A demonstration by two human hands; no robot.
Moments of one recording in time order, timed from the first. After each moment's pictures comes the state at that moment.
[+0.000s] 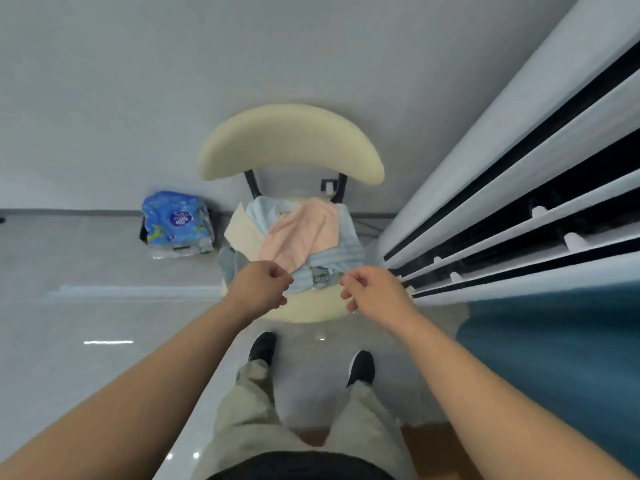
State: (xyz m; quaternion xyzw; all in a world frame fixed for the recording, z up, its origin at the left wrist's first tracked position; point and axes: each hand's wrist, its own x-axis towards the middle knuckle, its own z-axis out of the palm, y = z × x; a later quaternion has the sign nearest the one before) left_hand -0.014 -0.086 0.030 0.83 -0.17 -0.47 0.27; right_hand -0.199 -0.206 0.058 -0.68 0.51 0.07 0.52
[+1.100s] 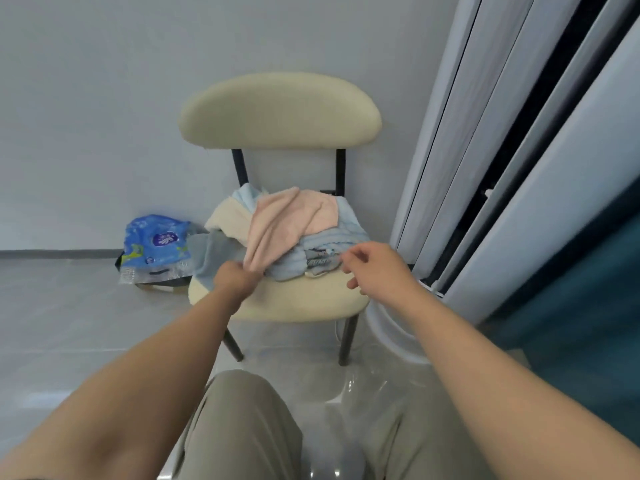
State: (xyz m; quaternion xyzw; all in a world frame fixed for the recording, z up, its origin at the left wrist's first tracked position) left_hand -0.030 -0.042 -0.293 0.86 -0.15 -0.26 0.41; right_hand -0.268 -0.162 -0.198 -0.76 0.42 -0.15 0.47
